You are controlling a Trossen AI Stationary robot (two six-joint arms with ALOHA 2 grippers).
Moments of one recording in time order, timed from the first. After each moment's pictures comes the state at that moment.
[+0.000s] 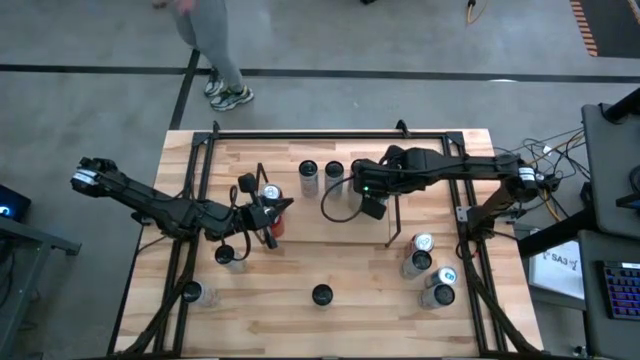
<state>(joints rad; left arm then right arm) -0.33 1.09 0.70 0.27 -0.78 0.44 -0.04 1.63 1.65 -1.33 0.37 0.36</state>
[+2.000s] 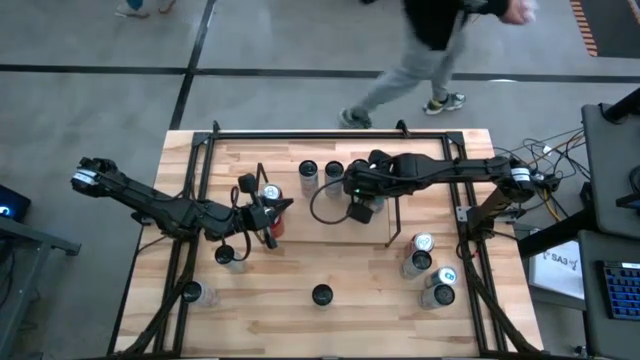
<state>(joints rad) -0.33 1.09 0.70 0.25 -0.78 0.44 -0.02 1.66 1.62 -1.12 0.33 0.26</state>
